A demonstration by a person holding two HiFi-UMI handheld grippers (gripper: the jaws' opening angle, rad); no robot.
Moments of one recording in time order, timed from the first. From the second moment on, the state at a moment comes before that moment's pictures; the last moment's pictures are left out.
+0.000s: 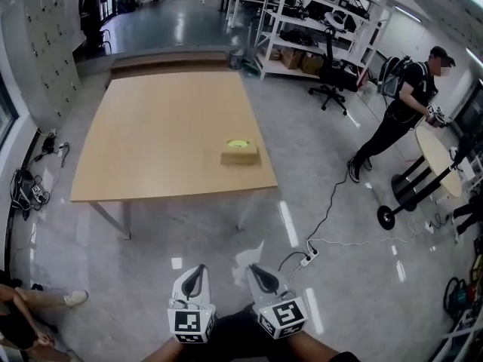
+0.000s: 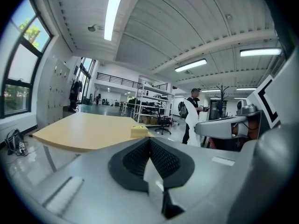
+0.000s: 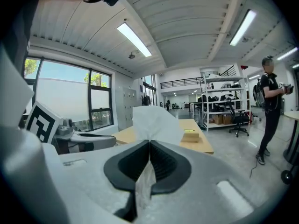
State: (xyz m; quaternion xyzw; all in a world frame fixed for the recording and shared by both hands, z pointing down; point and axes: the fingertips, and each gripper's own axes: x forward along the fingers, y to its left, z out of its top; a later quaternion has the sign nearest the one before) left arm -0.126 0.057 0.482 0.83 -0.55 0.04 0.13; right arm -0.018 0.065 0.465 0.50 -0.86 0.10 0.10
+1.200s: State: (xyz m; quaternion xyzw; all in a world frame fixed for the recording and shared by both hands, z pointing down) left arm -0.005 0.068 0.491 0.85 -0.51 0.07 0.13; right arm 0.097 0.081 0.474 0.51 -0.85 0.11 0.10
